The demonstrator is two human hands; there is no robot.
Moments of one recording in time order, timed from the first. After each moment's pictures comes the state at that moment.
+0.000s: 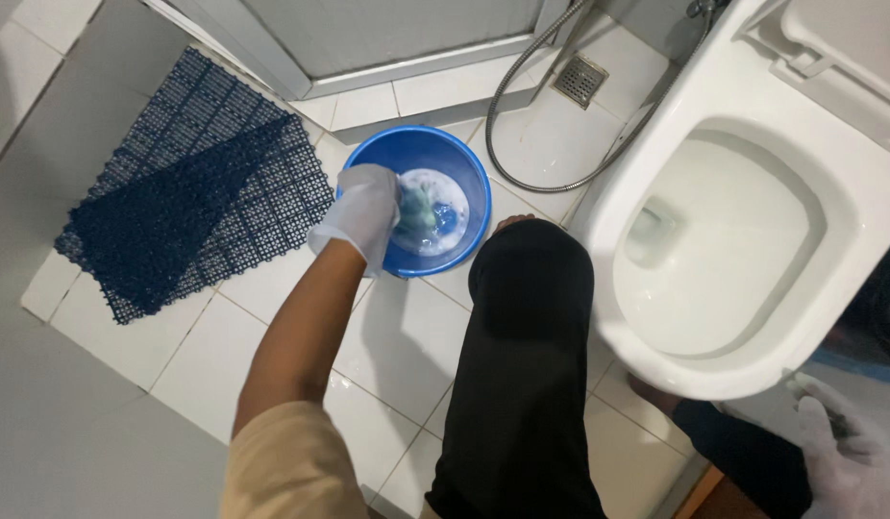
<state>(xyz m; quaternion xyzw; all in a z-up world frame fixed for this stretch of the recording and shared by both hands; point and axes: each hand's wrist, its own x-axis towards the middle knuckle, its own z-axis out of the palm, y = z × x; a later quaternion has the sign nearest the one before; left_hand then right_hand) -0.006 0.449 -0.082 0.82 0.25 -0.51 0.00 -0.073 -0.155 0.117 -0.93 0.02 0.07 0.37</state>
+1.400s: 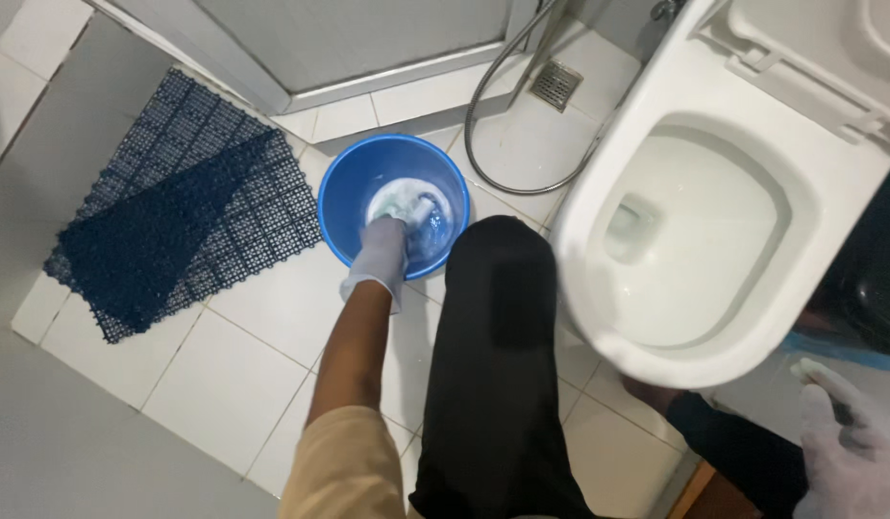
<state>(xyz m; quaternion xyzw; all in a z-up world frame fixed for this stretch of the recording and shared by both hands) -0.036 0.414 -0.244 0.85 0.31 -0.41 0.14 -0.074 -0.142 0.151 -0.95 0.04 0.01 0.30</state>
